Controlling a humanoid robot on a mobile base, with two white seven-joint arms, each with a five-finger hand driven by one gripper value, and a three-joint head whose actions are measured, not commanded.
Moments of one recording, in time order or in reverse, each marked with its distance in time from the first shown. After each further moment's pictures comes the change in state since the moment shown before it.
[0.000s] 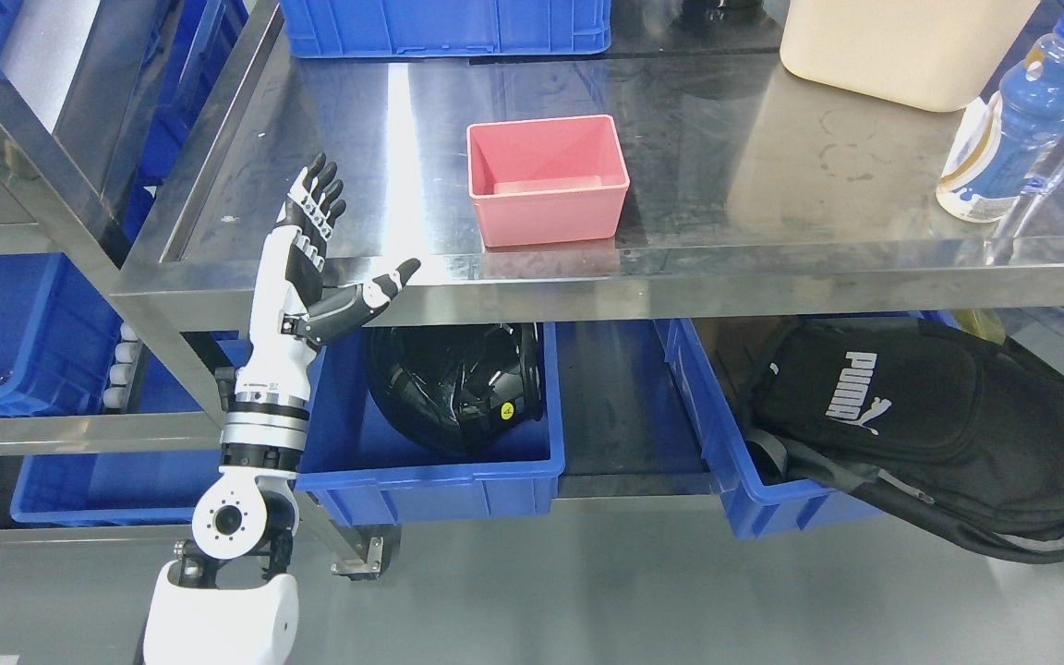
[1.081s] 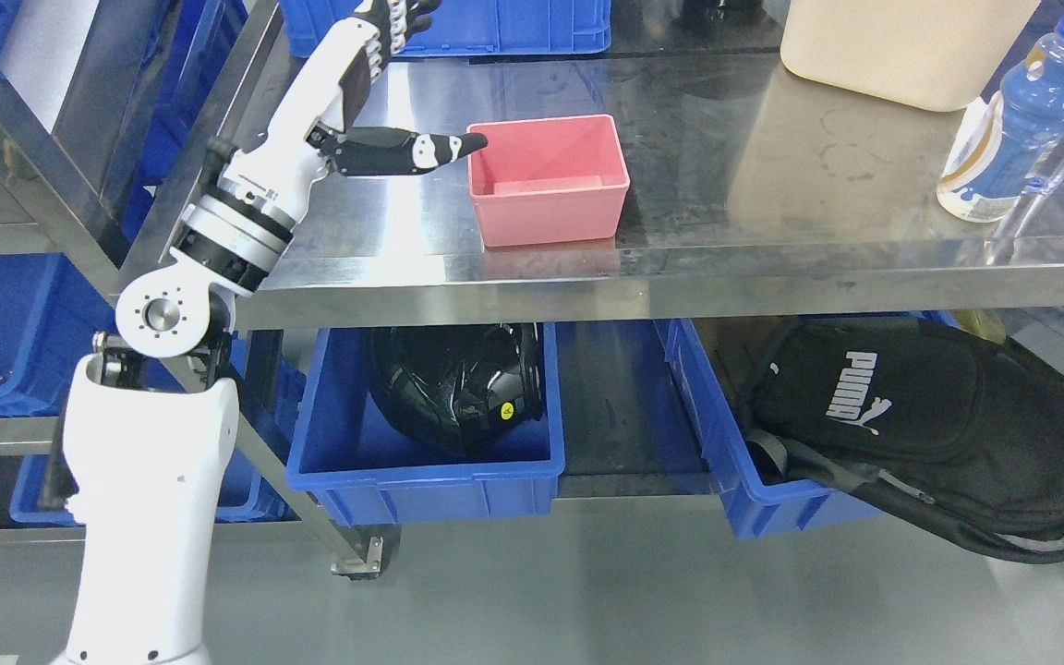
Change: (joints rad) left arm -0.471 0.127 -0.098 0.134 -0.112 0.046 -0.487; right arm 0.000 0.000 0.000 0.000 0.000 0.000 0.000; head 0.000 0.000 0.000
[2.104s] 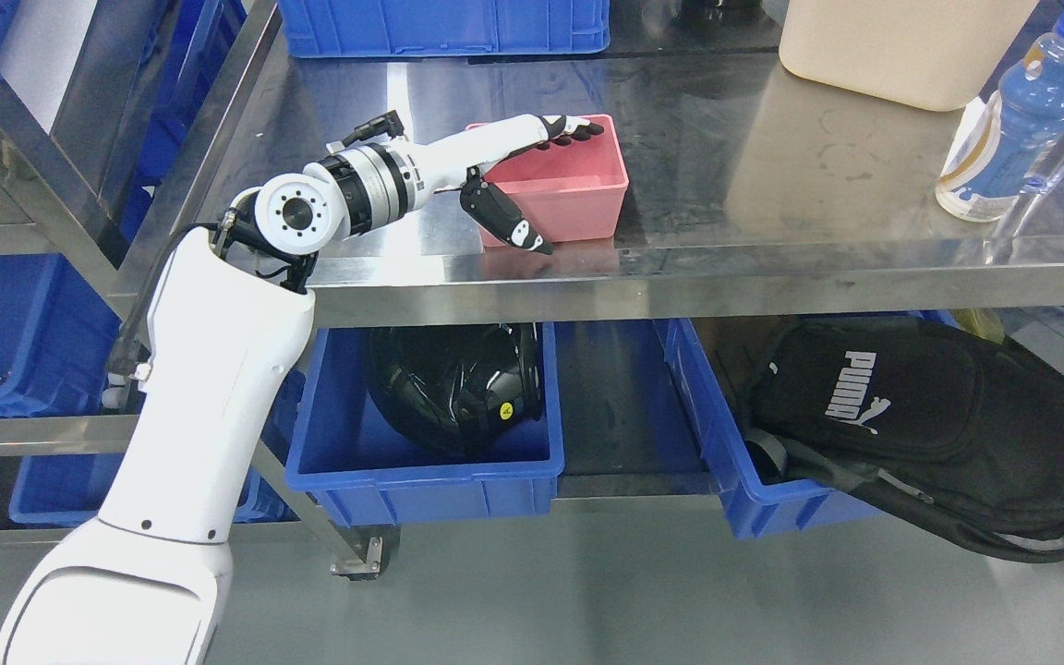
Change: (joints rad) left arm -0.250 -0.064 -0.219 0.397 -0.385 -0.008 -0.253; right arm 0.000 0.000 0.000 0.000 0.000 0.000 0.000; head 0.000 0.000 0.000
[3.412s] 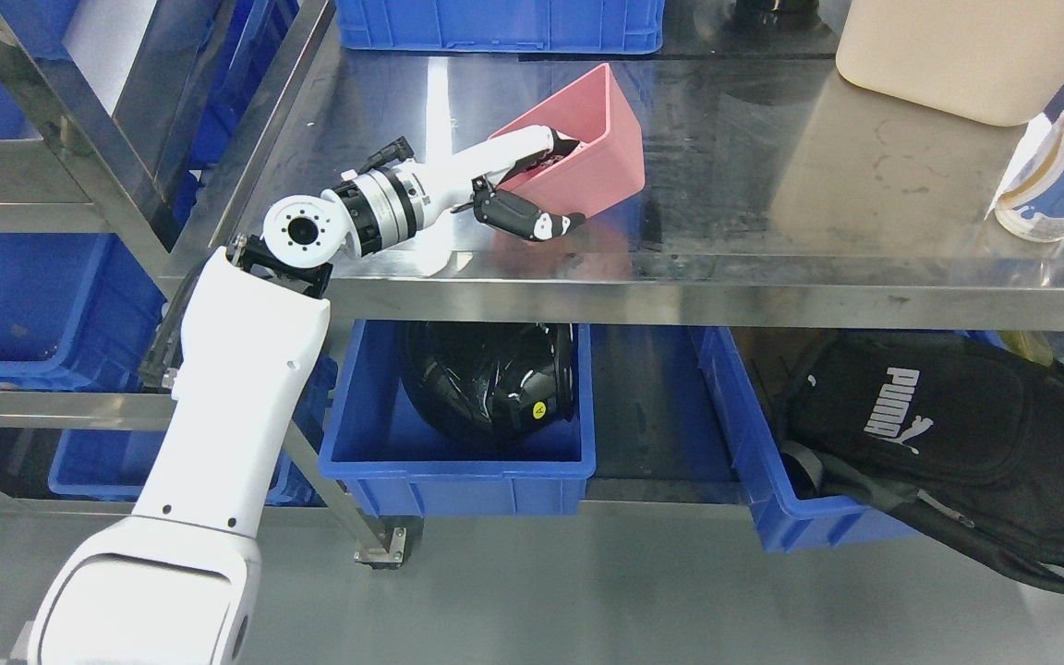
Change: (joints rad) left arm 0.007 -0.057 0.123 0.198 0.280 -0.143 0.006; right arm 0.000 0.000 0.000 0.000 0.000 0.000 0.000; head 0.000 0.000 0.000
